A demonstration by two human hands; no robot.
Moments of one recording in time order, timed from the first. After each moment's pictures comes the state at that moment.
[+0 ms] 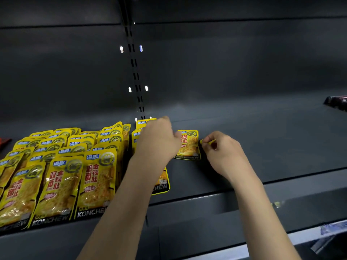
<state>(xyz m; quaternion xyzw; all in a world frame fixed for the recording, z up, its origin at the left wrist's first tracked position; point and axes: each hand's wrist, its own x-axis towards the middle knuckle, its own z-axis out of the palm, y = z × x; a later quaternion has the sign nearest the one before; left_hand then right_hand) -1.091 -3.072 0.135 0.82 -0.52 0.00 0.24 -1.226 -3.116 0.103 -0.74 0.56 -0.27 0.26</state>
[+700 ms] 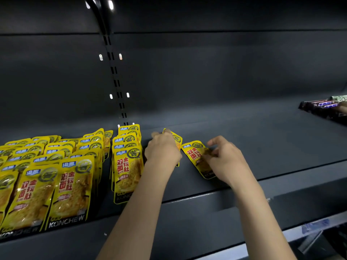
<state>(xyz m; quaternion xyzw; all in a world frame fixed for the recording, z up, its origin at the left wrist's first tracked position) -1.132 -3.113 0.112 0.86 -0.49 -0.09 0.15 -1.273 -3.130 0.095 -0.72 0.59 -0.27 0.25</state>
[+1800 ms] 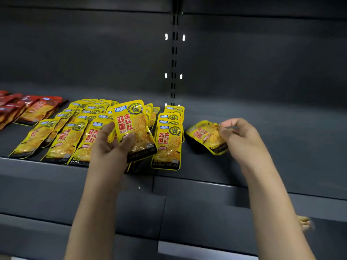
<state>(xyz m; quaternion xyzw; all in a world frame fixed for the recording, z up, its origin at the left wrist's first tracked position) -1.079 -2.955 0.095 0.57 -0.15 -0.15 0.79 -1.229 -3.124 0.105 -0.69 0.41 -0.37 0.47</state>
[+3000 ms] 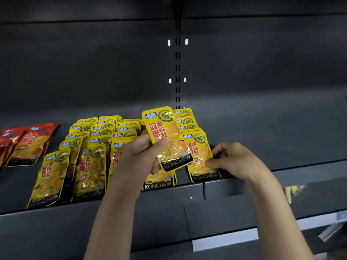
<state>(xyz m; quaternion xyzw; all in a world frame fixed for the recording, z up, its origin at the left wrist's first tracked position) -0.996 -2.935 0.110 0.61 -0.39 -0.32 0.60 -1.175 -3.054 0.093 -0.73 0.52 -0.18 0.40</state>
